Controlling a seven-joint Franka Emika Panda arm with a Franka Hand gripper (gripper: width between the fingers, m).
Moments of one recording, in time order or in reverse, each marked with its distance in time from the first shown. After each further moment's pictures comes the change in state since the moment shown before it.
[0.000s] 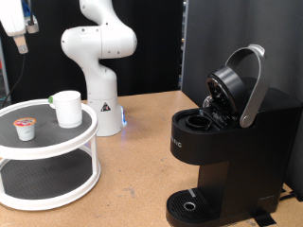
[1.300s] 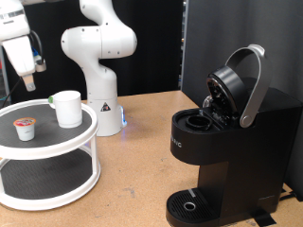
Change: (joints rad) arm 0.000 0.010 -0.097 -0.231 -0.010 0.304 -0.160
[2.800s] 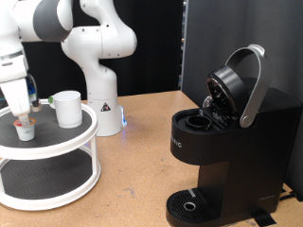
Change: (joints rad) arm 0.015 0.208 -0.067 -0.075 0.012 0.284 -0.050
